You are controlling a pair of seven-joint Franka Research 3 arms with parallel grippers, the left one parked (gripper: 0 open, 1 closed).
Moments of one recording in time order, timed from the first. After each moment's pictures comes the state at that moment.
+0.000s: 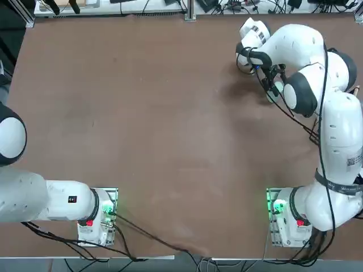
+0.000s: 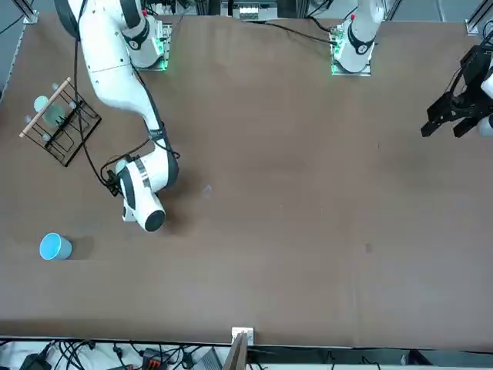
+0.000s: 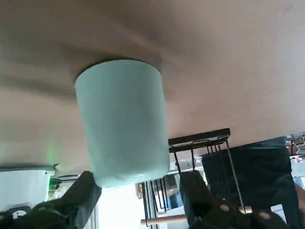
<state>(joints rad) 0.41 0.87 -0.15 -1.42 -0.44 1.35 -0.30</state>
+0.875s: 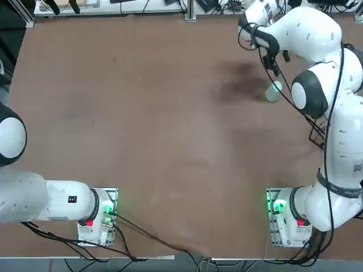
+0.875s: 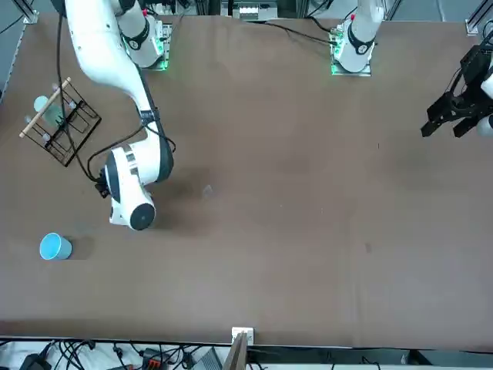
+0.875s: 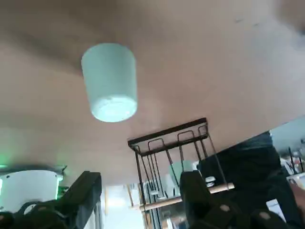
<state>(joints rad) 0.41 0.74 -0.15 -1.28 -0.42 1.28 -0.32</state>
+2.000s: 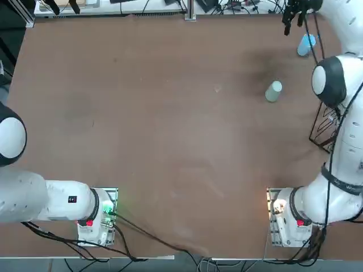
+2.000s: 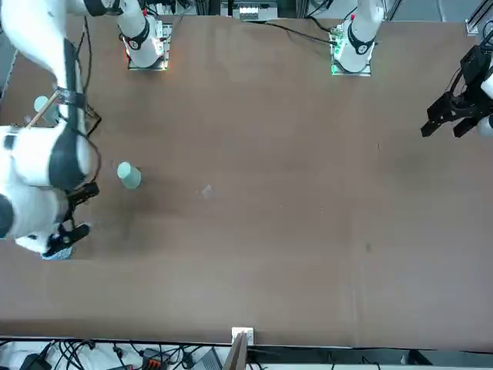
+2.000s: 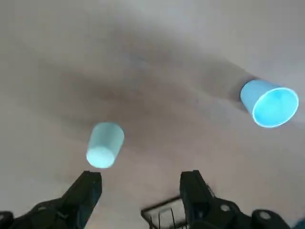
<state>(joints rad) 0.14 0.70 -0.16 -0.99 -0.05 1.43 -0.44</state>
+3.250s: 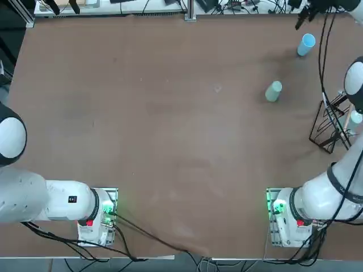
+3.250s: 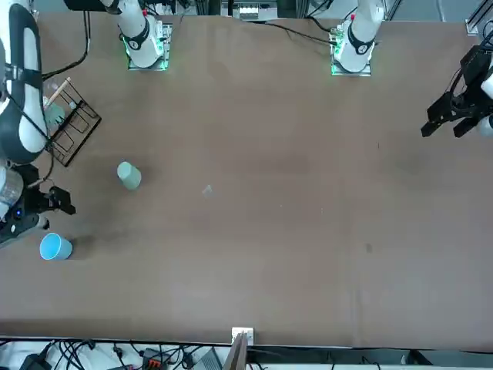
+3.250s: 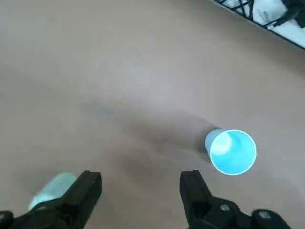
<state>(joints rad) -0.03 0.45 -0.16 -1.53 0.13 2.04 -0.72</state>
